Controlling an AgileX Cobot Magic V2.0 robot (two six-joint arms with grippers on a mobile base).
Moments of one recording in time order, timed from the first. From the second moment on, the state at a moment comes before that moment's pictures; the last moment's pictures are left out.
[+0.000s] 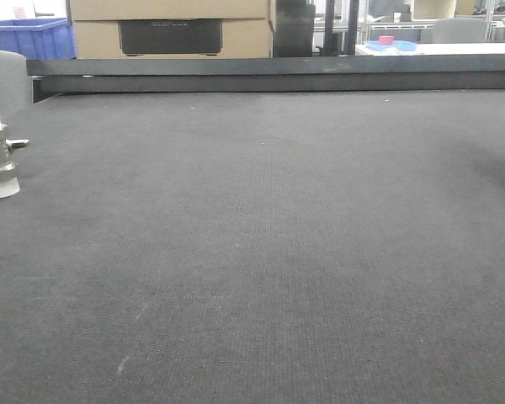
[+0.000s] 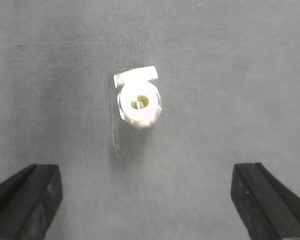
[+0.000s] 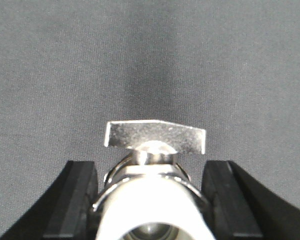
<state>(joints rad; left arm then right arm) 0.07 1.59 -1.53 -0.05 1.10 0.14 0.02 1.56 -1.45 0.05 1.01 -0.11</state>
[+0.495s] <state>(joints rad) 0.08 1.90 -1.64 -0.07 1.06 0.17 0.02 1.56 -1.45 0.06 1.01 -0.11</state>
